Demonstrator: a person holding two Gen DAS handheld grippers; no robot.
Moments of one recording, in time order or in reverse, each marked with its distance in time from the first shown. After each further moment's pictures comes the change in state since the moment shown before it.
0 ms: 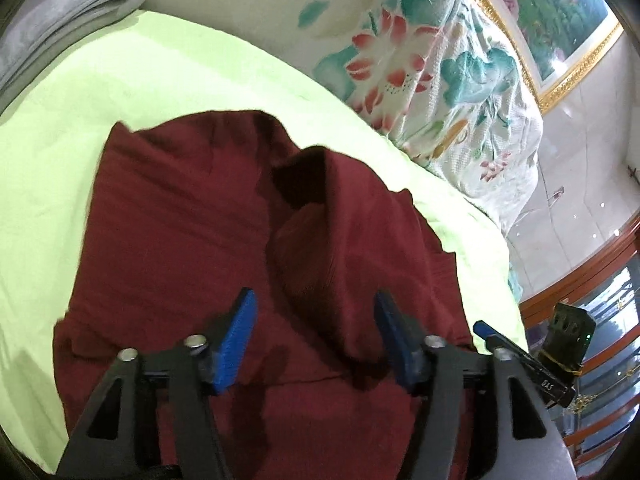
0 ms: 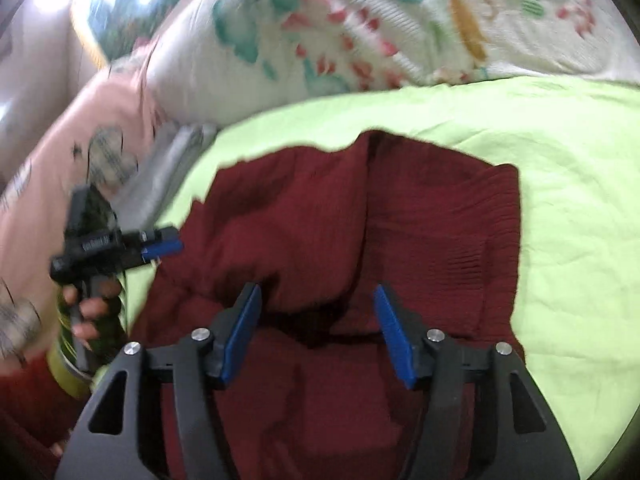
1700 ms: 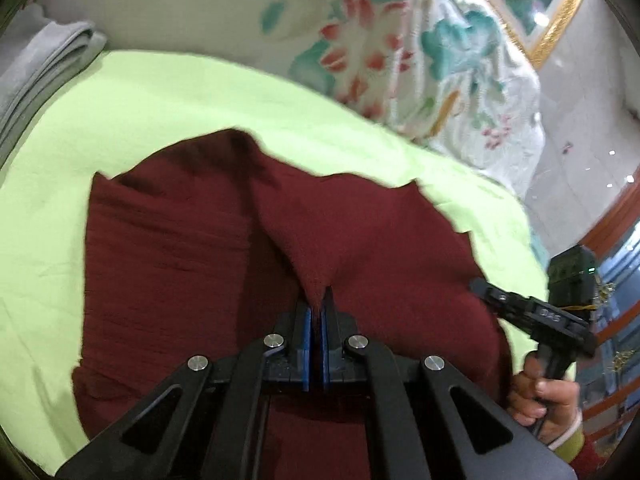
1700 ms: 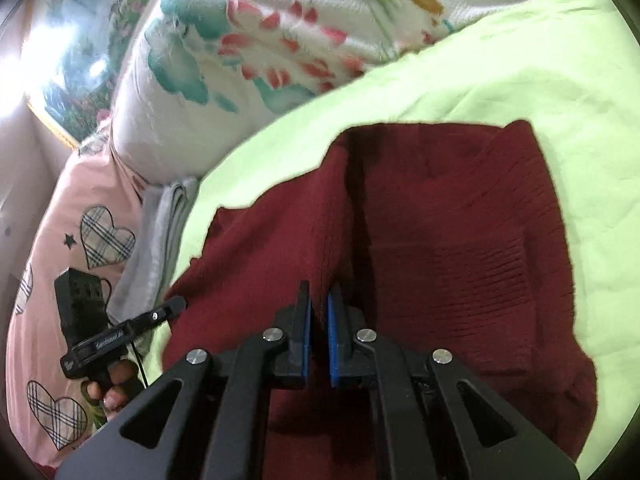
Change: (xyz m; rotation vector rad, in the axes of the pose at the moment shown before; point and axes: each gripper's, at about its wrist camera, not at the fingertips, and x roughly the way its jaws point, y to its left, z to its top) left arm 0.012 -0.010 -0.007 0.164 0.011 0.099; right arm 0.049 -0.017 0.018 0.266 0.001 0.041
